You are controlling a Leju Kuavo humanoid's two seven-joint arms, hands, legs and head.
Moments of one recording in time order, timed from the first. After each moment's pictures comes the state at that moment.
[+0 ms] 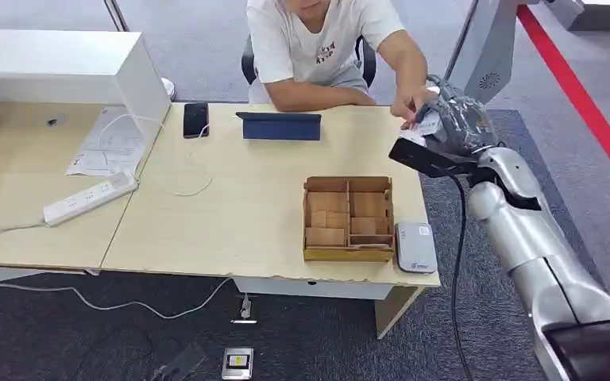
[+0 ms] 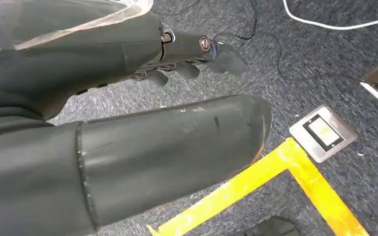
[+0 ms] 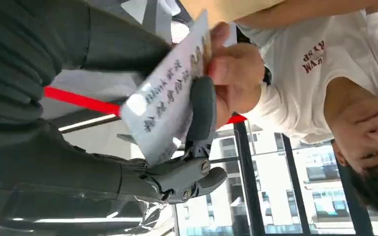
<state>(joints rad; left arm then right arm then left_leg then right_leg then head) -0.26 0.15 -1.02 -0.24 0.53 0.31 -0.09 -0.99 -0.20 0.50 -0.61 0.86 -0.13 -0.29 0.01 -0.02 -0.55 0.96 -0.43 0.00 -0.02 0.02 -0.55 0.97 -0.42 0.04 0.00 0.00</state>
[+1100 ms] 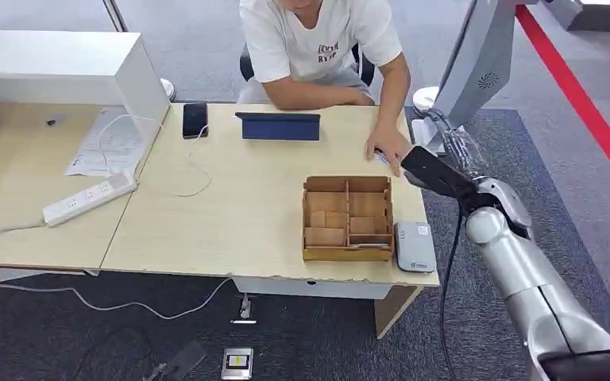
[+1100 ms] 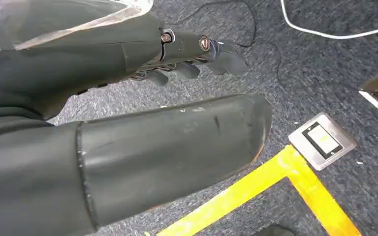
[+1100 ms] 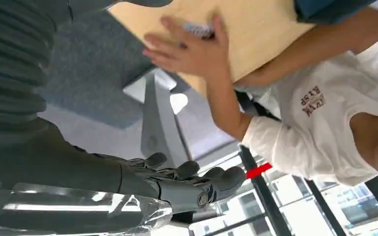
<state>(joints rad) -0.26 0.15 -1.01 -0.24 0.52 0.34 -0.10 -0.83 -0.21 0.44 -0.74 0.58 -0.02 -0.23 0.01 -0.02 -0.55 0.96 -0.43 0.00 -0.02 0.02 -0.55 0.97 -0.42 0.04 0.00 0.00</state>
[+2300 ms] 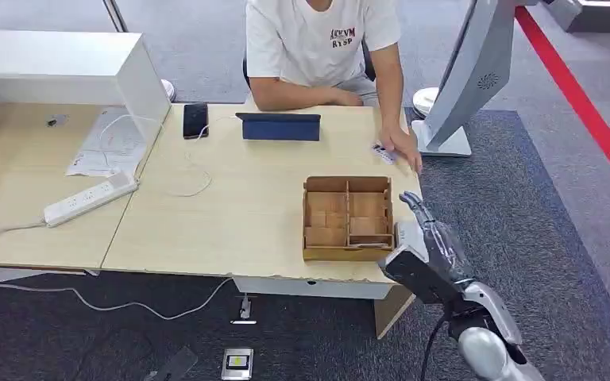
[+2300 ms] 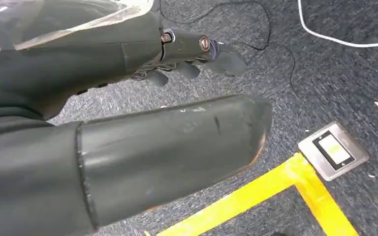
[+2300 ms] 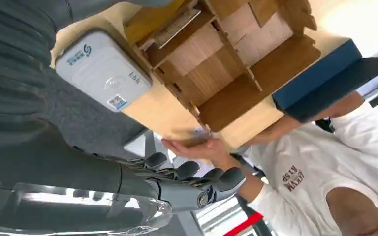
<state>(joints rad) -0.23 0.16 -0.97 -0.24 0.53 0.38 -0.12 -0.26 -0.33 0.49 -1.48 0.56 -0.05 0.03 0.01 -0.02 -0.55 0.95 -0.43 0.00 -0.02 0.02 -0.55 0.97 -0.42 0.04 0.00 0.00</state>
